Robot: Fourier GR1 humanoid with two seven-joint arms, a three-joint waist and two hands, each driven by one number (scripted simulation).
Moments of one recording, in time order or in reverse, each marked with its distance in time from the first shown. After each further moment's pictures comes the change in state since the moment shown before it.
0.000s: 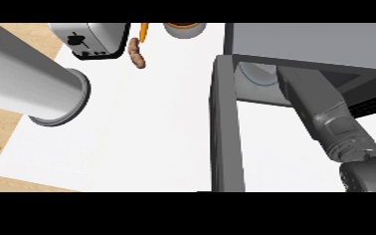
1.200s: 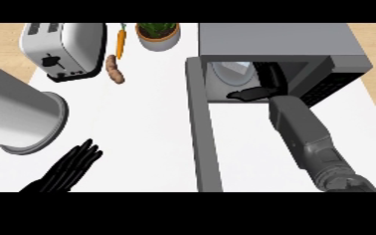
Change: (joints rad) left arm -0.059 -0.182 -0.325 0.137 -0.406 -0.172 -0.084; right arm 0.232 0.091 -0.085 -0.081 -0.131 0.615 -0.144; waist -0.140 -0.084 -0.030
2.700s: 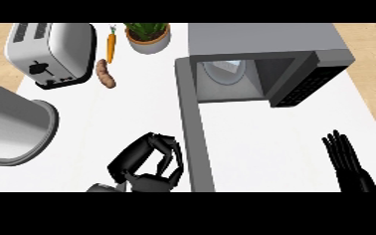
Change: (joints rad) left arm -0.410 -0.114 -0.333 0.503 -0.514 0.278 -0.206; right arm 1.032 -0.148 0.108 -0.887 -0.147 0.207 0.027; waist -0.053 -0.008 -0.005
